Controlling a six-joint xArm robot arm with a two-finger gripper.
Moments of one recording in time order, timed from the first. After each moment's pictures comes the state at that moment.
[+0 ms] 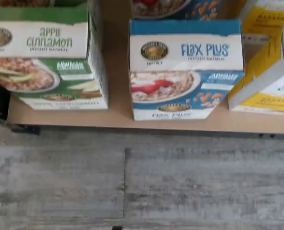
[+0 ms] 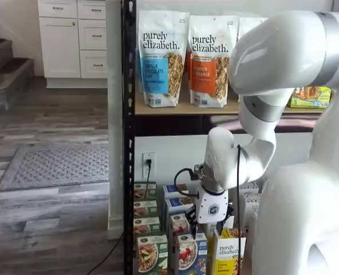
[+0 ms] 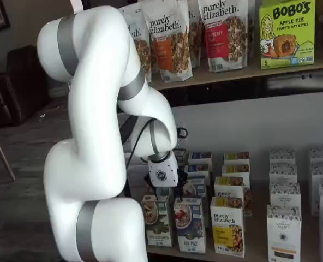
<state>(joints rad) 0.08 0.11 -0.57 -0.11 0.29 0.19</state>
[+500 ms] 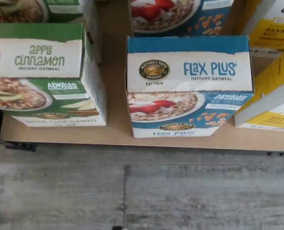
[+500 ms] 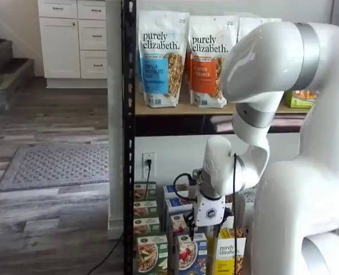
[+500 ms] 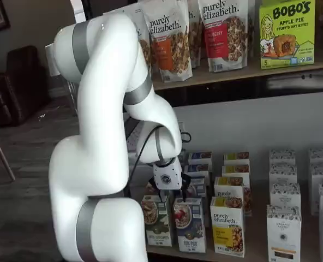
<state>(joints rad) 0.06 0.26 -0.65 -0.10 0.21 0.17</state>
